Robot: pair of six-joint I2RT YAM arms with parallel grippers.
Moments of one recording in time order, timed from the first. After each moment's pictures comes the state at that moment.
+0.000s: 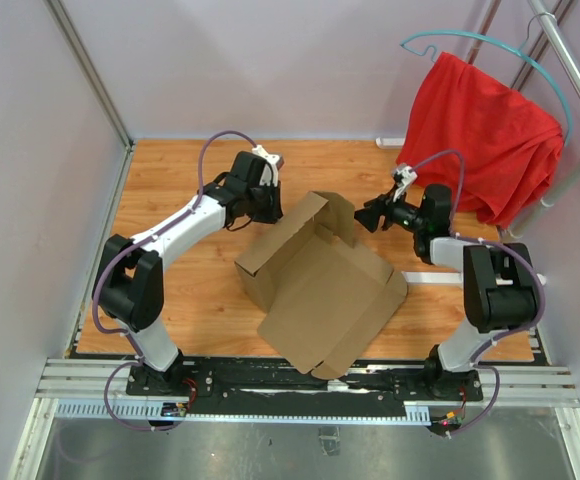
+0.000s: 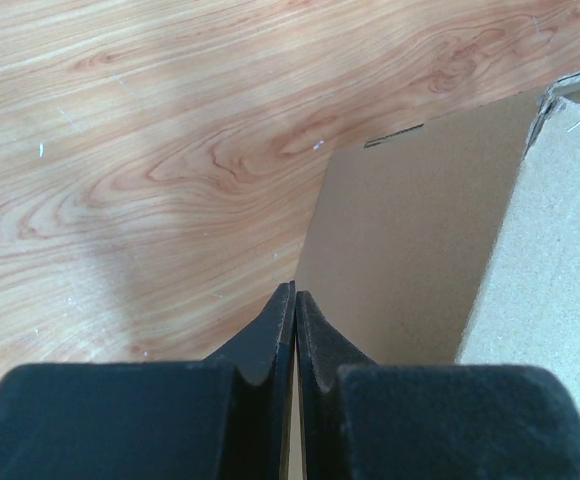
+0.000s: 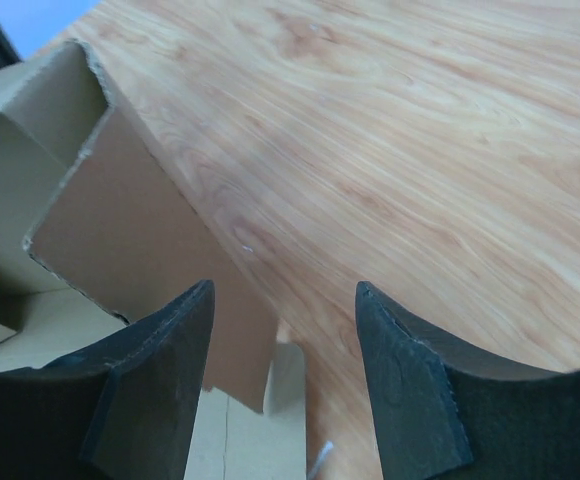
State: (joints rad) left arm -0.49 1.70 1.32 -0.40 0.18 -0.30; right arm 0.07 1.62 0.73 0.63 -0.80 0.09
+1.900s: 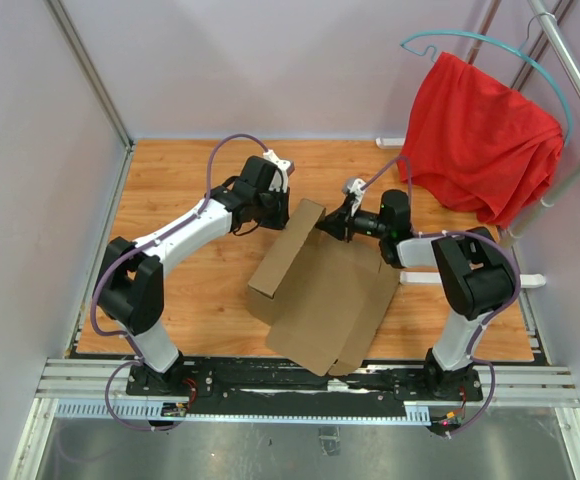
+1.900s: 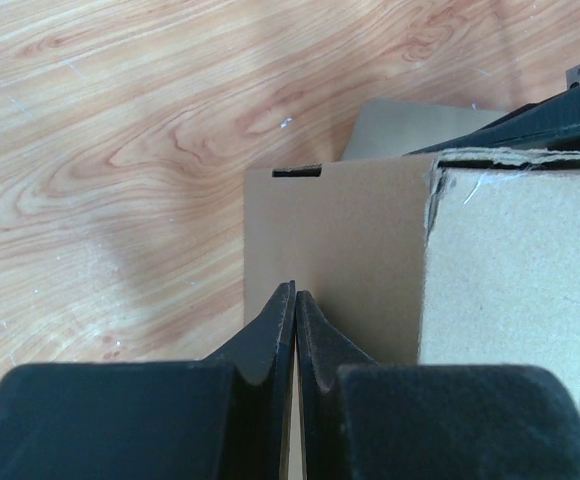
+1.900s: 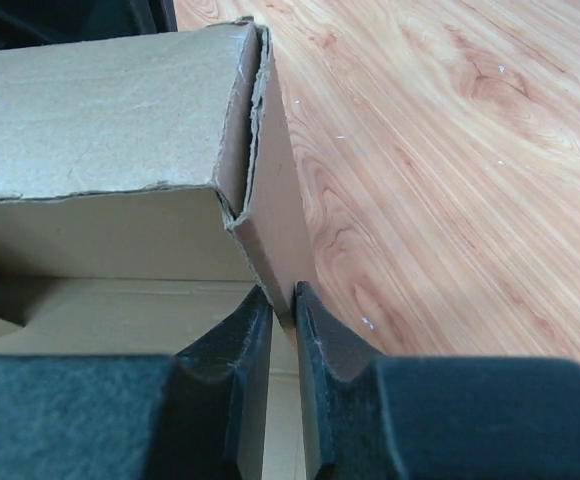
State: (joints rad) left arm -0.56 1.69 1.32 -0.43 0.15 -0.29; right arm 0.33 1.79 0.77 0.85 -0.89 -0.01
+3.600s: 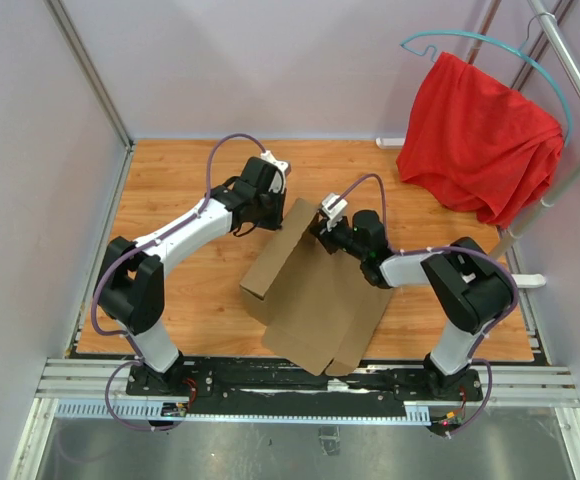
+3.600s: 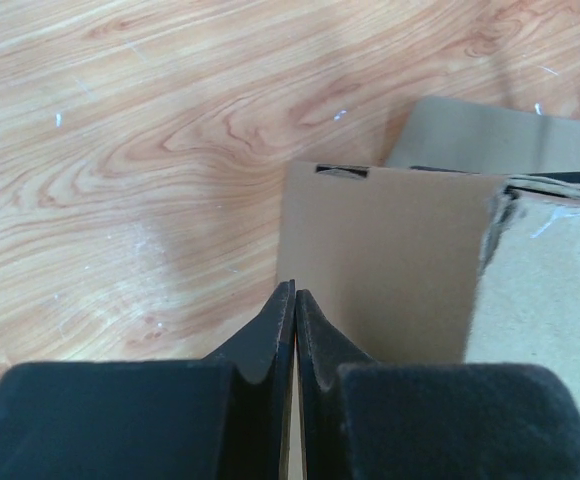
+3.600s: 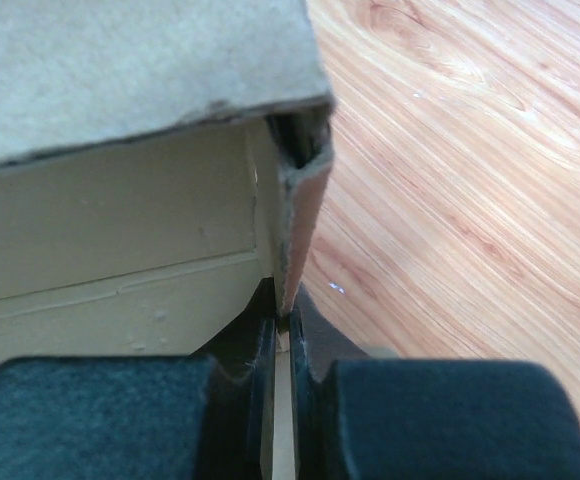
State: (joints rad) left arm -0.56 1.69 1.32 -0.46 0.07 -0.27; right arm 0.56 1.75 0.68 0.82 -0.28 -0.14
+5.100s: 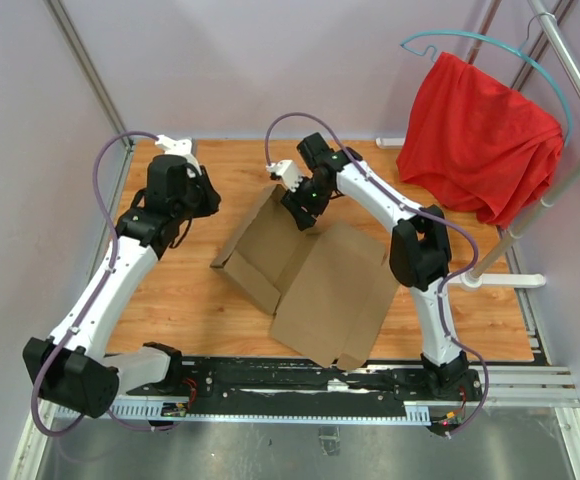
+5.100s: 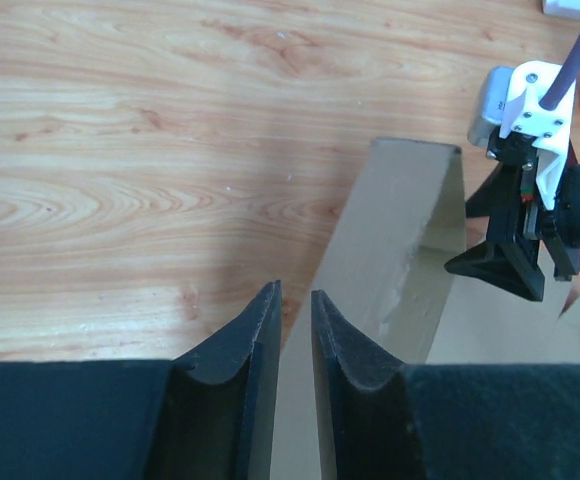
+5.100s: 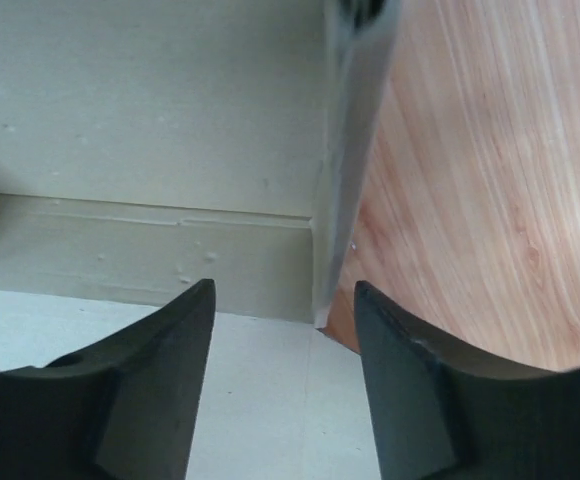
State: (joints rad) left arm -0.28 1.16 1.15 -0.48 -0.08 -0.37; right arm 0.57 2.21 2.03 -0.98 -0.34 -0.48
